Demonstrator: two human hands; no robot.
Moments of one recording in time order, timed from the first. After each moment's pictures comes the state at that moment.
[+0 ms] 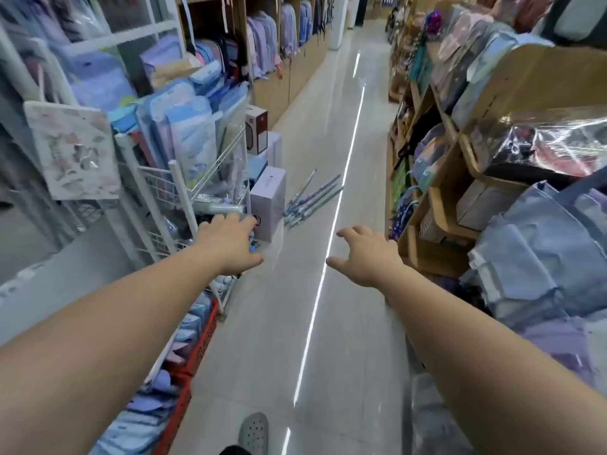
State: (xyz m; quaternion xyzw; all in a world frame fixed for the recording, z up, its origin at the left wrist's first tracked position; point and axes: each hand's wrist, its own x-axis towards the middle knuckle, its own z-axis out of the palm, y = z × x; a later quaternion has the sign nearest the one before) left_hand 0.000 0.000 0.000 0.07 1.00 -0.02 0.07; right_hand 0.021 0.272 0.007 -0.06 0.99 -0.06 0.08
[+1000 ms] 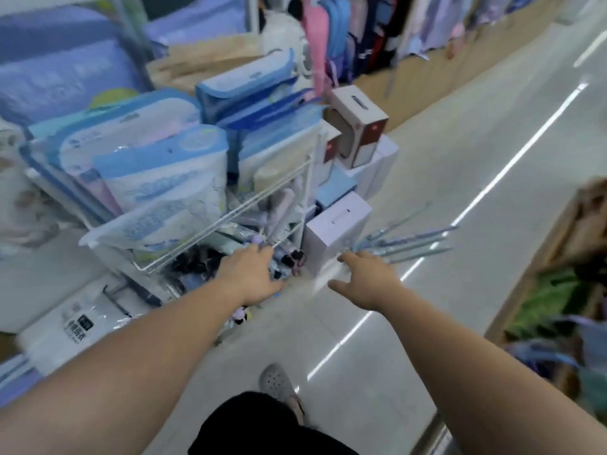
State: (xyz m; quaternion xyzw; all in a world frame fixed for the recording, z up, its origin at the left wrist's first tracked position) left_hand -0.451 0.011 -0.115 -0.22 0.95 0.13 0.18; right_hand -0.580 0.221 -0.091 -0.31 0.92 0.02 0.24
